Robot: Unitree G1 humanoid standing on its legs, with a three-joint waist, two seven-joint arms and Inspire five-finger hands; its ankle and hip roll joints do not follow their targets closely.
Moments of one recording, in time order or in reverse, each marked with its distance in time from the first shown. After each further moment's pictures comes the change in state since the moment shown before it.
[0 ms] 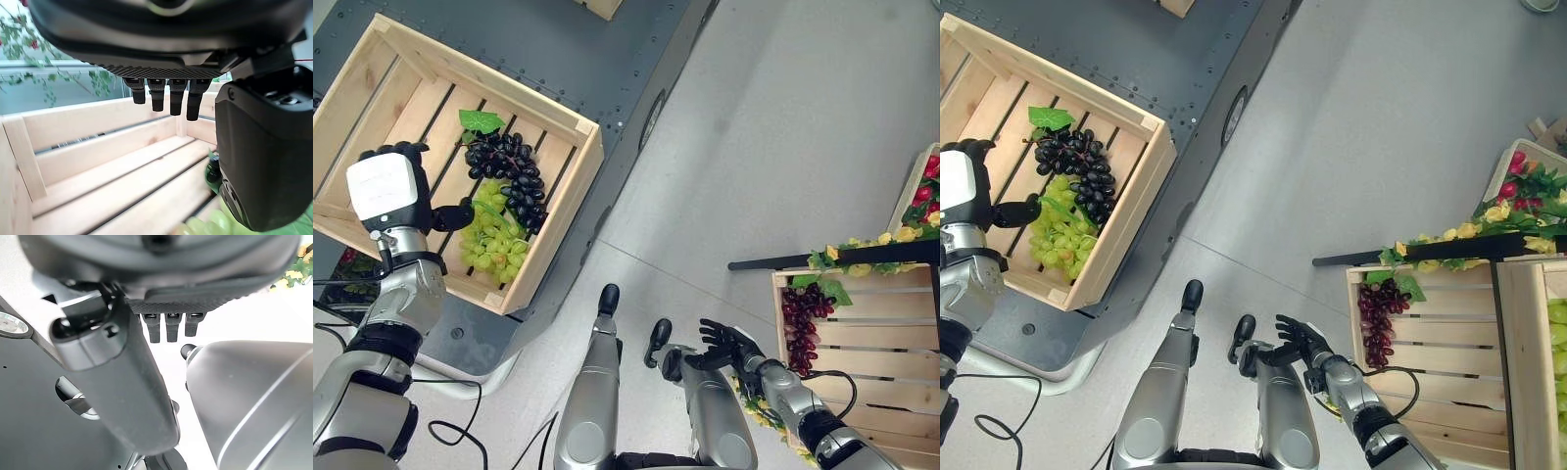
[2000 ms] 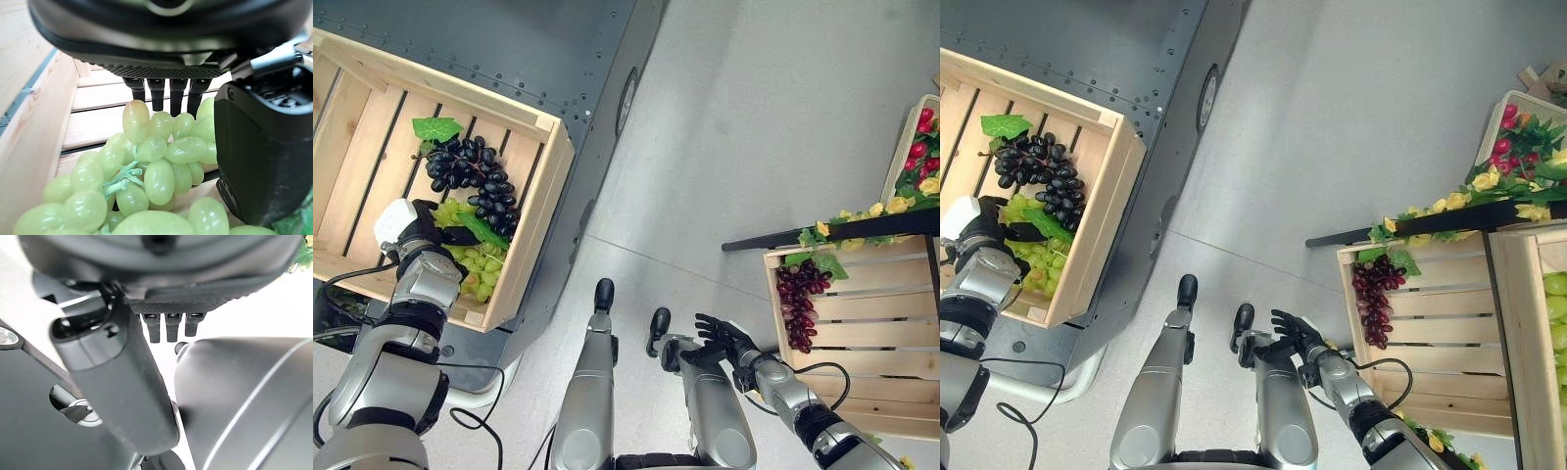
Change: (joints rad) left arm -0.184 -0.105 -0.013 0.231 -0.349 0.262 -0.262; right arm -0.027 -0.001 0.043 -0.042 0.000 0.026 -0.043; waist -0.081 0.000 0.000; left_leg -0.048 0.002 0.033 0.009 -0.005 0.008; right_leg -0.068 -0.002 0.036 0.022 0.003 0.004
